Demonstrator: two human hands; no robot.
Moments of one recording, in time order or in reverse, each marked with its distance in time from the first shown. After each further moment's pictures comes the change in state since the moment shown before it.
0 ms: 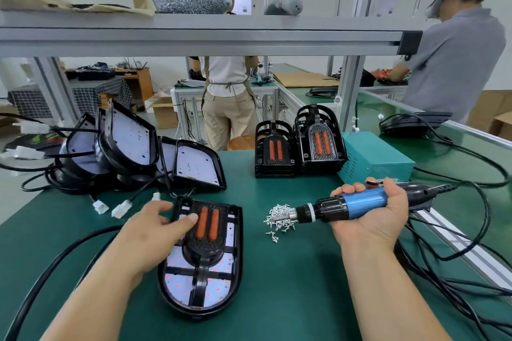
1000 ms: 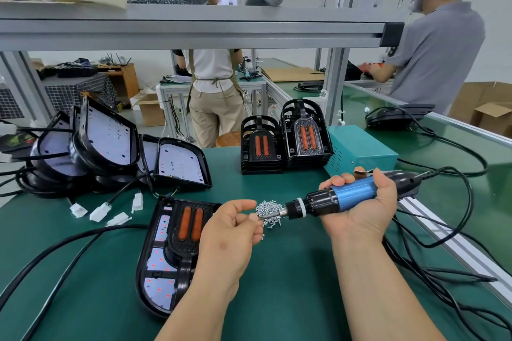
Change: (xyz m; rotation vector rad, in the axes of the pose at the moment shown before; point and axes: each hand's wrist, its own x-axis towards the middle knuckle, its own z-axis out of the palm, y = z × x) left_hand -0.028 0.041 0.118 -0.655 -0.123 0.125; right_hand 0.006 -0.007 -0.002 0.026 -0.112 0.029
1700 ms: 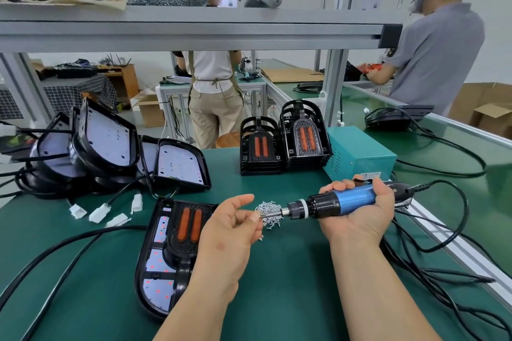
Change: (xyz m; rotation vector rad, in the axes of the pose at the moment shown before) left_hand -0.001 0.002 0.000 -0.092 -0.073 0.052; right_hand 0.004 0.000 -0.006 0.095 0.116 0.032
